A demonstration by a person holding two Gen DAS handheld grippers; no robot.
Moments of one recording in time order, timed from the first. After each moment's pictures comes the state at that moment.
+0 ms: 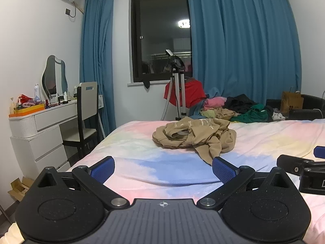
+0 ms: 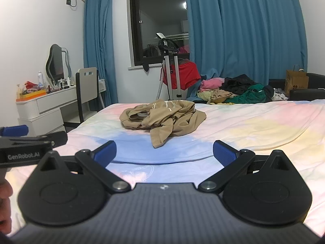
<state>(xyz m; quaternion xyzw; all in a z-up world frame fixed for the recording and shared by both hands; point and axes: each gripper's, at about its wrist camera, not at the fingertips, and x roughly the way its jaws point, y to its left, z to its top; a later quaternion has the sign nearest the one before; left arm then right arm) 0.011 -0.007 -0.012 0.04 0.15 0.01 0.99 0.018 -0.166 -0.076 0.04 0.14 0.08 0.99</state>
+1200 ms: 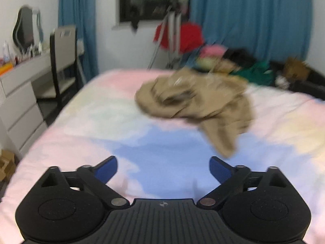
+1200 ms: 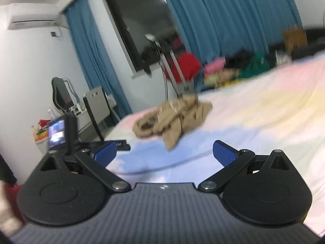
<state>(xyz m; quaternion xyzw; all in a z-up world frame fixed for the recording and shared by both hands) 0.250 0.021 -0.055 0.01 0.34 -0.01 0.94 0.033 -0.221 -0.074 0.21 0.18 0.11 0.95</state>
